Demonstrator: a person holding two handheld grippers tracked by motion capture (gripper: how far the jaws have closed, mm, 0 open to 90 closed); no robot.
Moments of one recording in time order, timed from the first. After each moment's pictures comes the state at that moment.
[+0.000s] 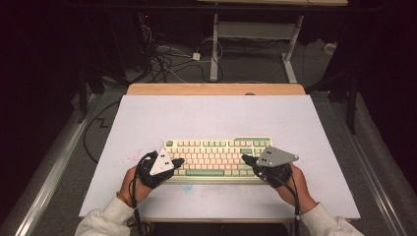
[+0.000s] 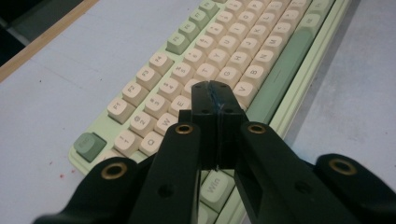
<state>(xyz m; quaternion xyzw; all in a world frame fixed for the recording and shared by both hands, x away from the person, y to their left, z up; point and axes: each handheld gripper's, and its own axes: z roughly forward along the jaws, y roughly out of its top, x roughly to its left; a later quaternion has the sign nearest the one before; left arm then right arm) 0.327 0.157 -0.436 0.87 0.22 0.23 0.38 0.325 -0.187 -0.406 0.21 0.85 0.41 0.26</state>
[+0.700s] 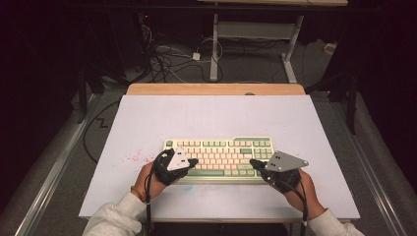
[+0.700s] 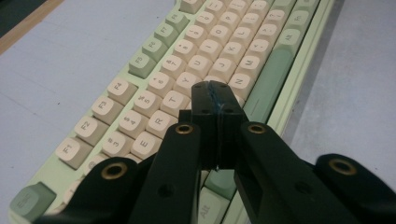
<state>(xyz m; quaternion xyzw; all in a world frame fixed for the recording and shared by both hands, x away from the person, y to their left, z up) 0.341 0.121 -0.441 0.89 0.19 0.19 0.37 0.315 -0.207 -0.411 0.23 0.85 0.40 0.26</state>
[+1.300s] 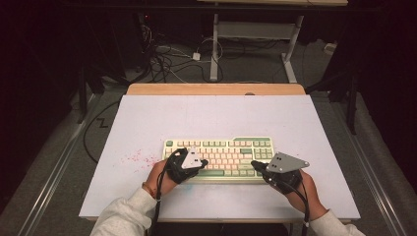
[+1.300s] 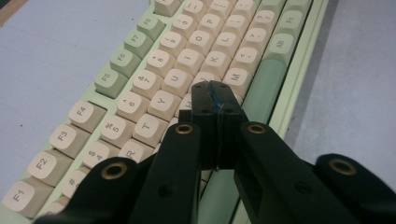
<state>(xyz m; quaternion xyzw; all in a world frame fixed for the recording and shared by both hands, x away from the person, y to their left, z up) 0.352 0.095 -0.449 0.90 0.17 0.18 0.36 0.314 -0.210 -0.415 0.23 0.85 0.39 0.26</state>
